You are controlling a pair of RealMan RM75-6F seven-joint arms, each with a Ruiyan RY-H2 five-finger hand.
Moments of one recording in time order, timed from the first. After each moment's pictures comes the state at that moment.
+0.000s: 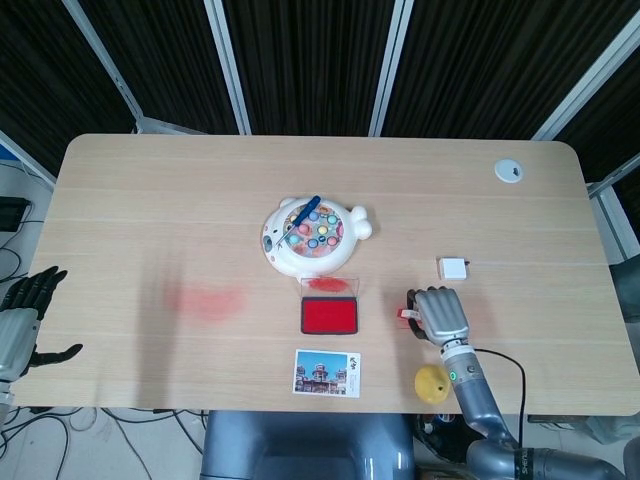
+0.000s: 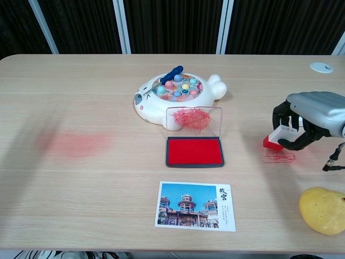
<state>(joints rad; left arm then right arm) -0.15 -1.04 -0.04 -1.71 1.41 1.34 -0.04 0.52 -1.58 0.12 -1.56 -1.07 1.16 -0.56</state>
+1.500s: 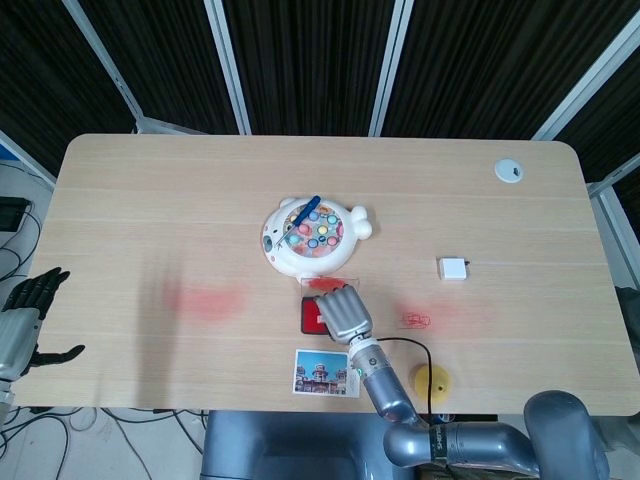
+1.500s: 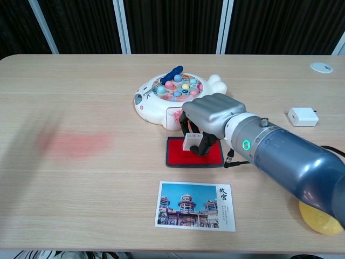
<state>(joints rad) -0.16 -1.02 -0.03 -1.73 1.39 1.30 -0.07 0.81 -1.89 0.23 -1.50 -0.83 1.10 -0.95</state>
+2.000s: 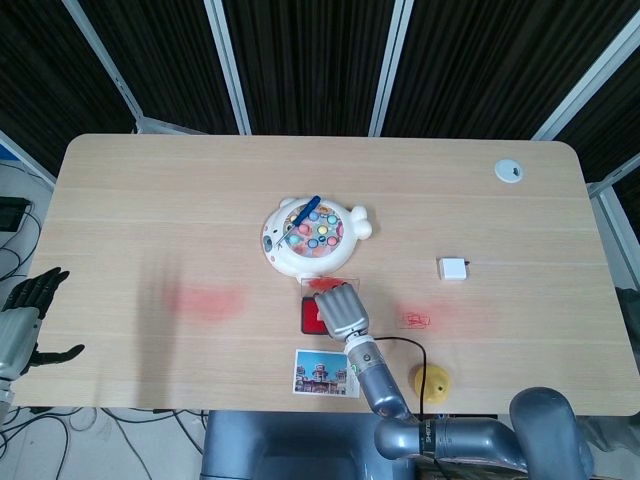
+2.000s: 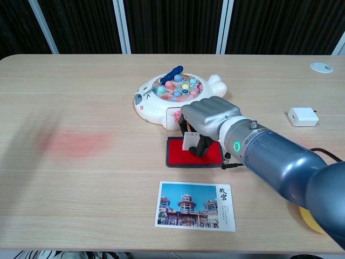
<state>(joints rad) -0.17 -1.01 -0.04 -1.74 1.38 1.29 -0.07 0.85 -1.93 0.23 -1.44 -0.74 1.10 -0.98</state>
